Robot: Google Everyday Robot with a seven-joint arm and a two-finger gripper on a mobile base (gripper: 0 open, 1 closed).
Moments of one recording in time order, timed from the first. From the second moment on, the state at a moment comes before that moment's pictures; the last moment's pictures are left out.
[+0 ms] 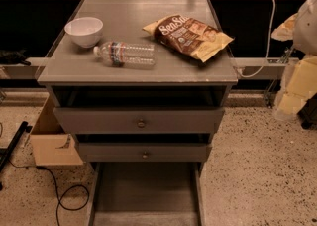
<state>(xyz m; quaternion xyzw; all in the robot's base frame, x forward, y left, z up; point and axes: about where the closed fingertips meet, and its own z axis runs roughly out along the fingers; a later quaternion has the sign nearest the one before) 0.438 -0.217 0.976 -0.60 0.78 -0.03 0.16</state>
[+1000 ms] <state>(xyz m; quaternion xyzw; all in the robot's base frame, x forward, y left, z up) 0.435 -0.220 0.985 -0.60 0.77 -0.04 0.19</state>
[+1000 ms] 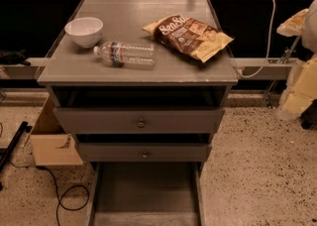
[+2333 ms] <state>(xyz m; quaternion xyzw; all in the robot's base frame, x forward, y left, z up) 0.534 -0.144 0.986 -0.67 0.72 0.00 0.18</state>
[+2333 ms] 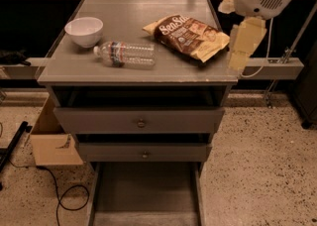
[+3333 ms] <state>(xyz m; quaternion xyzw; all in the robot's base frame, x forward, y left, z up) 0.556 -0.151 0.964 -0.63 0.73 0.10 0.27</state>
